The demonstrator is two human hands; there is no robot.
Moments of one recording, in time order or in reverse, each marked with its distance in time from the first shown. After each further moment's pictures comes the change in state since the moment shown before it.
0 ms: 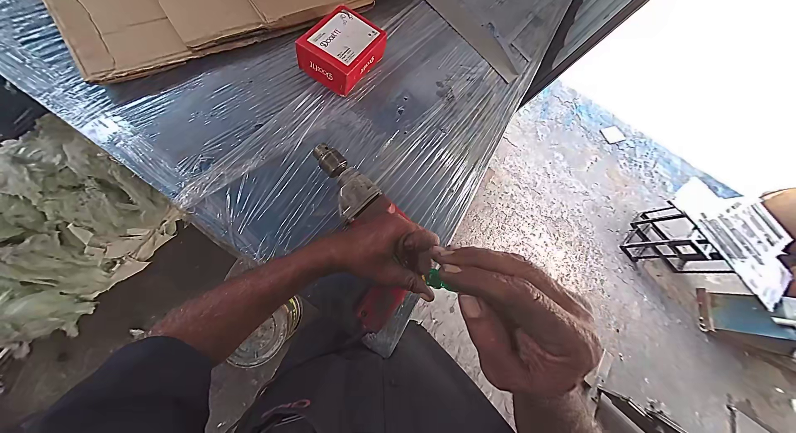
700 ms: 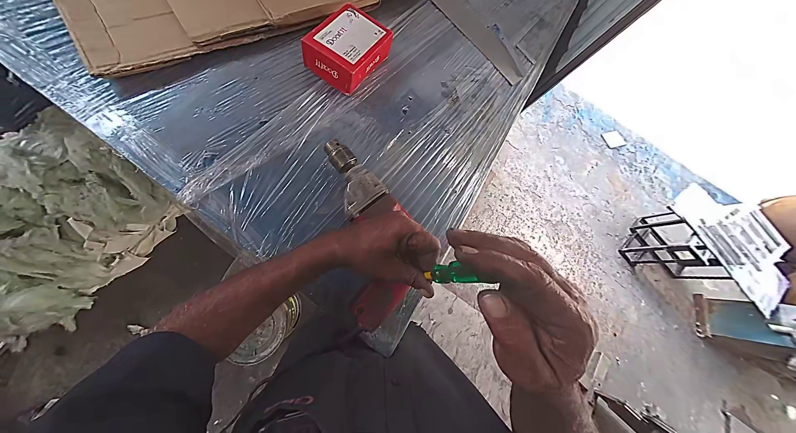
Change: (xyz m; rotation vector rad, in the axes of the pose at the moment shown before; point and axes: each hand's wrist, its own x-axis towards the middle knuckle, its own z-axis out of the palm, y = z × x) left_hand 0.001 -0.003 -0.002 -0.067 -0.016 -0.009; right_hand -0.002 0.010 -0.004 0.035 -0.029 0.075
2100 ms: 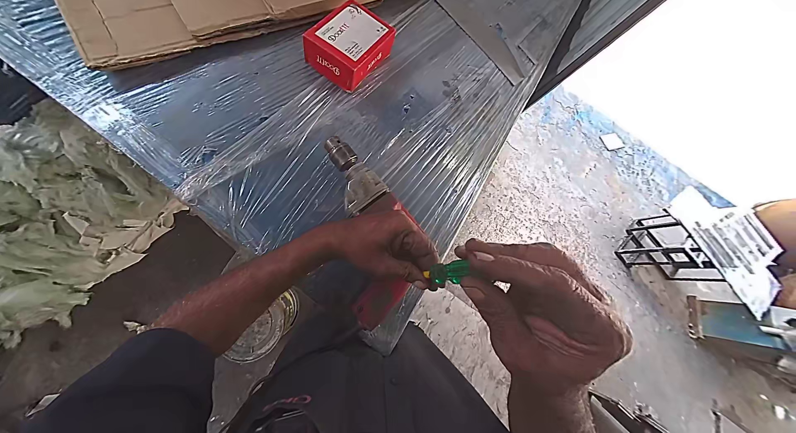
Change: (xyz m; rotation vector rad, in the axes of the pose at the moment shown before) left_hand -0.004 -0.001 -0.010 -0.087 -0.118 0.038; right_hand 0.002 -0.006 0.004 0.012 0.161 -0.002
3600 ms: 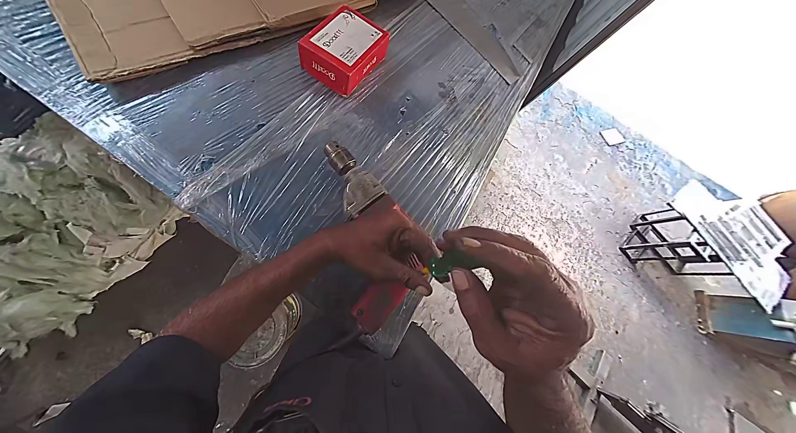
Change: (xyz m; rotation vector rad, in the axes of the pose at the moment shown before) left_hand -0.001 -0.006 0.001 -0.070 0.082 0.000; right_hand -0.001 0.009 0.011 0.023 -0.031 0.021
